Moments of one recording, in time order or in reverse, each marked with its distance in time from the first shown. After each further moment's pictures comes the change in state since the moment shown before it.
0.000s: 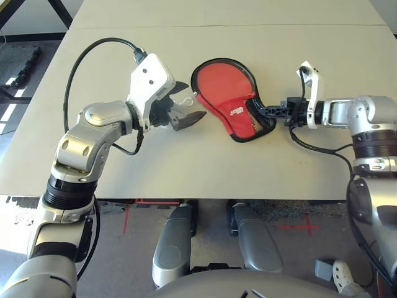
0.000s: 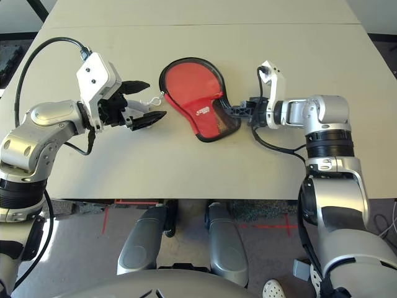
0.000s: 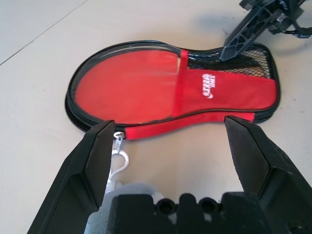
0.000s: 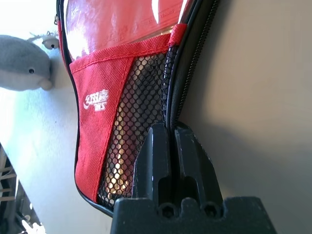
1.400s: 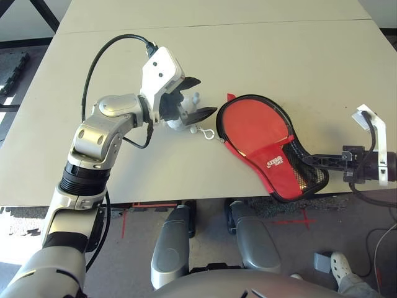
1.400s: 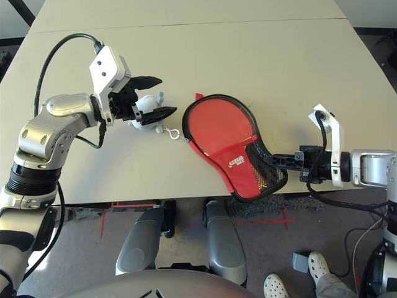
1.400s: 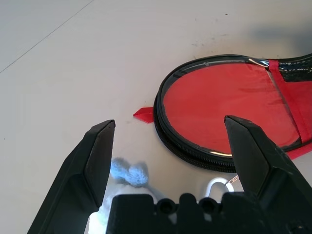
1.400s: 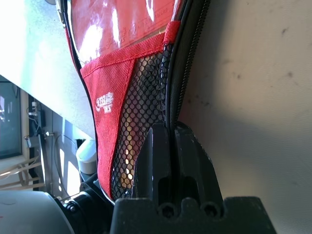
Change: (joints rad) left arm -0.082 -0.061 -0.043 0.131 0.009 -0.095 -0.066; right arm 0.529 -0.262 -0.296 -0.547 0.336 0.322 -0.016
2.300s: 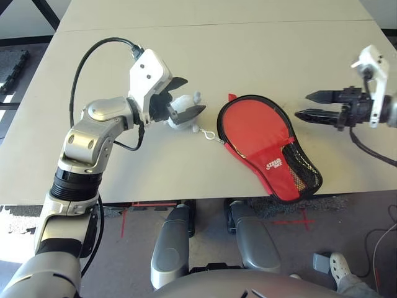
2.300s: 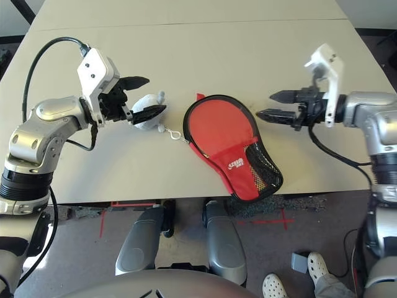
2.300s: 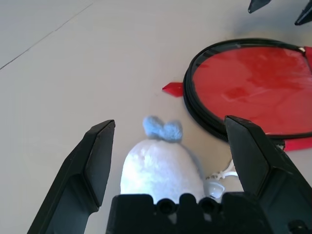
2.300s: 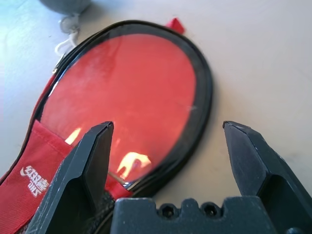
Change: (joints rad) left arm 0.082 0.059 0.074 -0.015 0.001 0.002 0.046; right arm -0.409 0.018 0.448 0.494 -0.464 -1.107 0.448
